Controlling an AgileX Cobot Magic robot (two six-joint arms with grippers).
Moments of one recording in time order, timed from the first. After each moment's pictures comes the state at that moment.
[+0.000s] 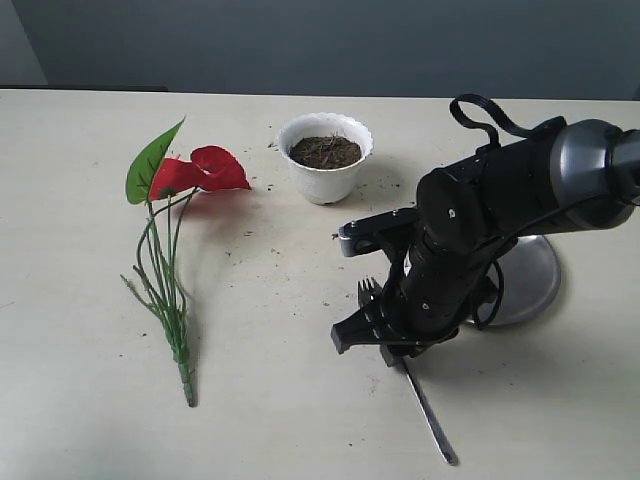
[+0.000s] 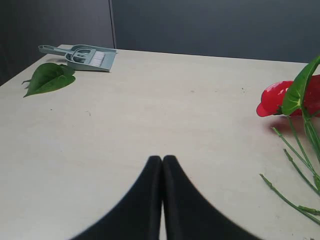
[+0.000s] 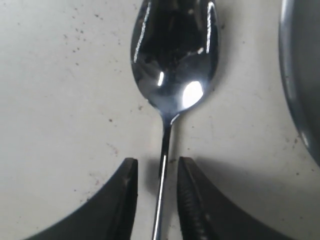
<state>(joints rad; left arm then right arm) 0.26 0.00 -0.01 0.07 0.34 -0.11 0.80 1.84 -0.93 0.14 0.65 0.14</state>
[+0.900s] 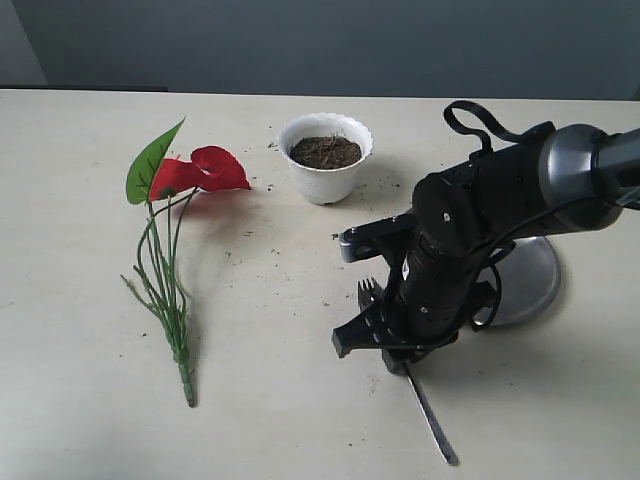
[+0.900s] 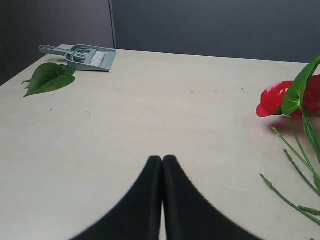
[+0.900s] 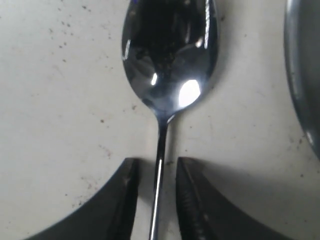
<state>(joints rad) 0.26 0.00 -0.01 0.07 0.34 -0.11 0.80 1.87 -0.94 0.14 0.65 0.14</state>
